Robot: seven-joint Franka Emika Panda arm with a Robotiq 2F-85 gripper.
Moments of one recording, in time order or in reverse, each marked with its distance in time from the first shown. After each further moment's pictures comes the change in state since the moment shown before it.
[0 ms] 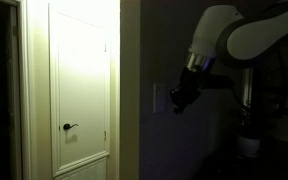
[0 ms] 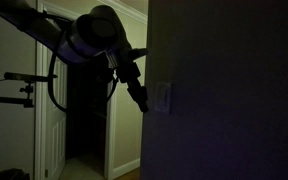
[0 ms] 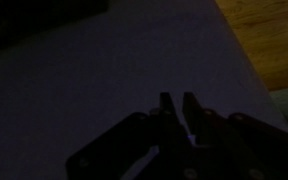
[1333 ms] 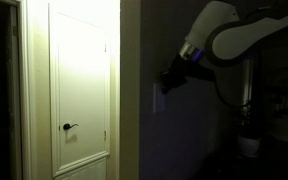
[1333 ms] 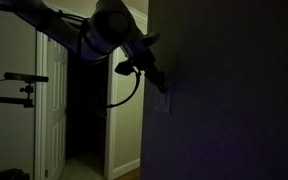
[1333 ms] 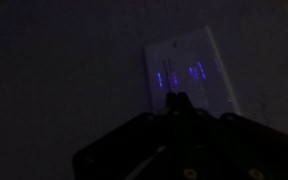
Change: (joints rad) arm -0.019 0.084 -0.036 0.127 -0.044 0.231 0.072
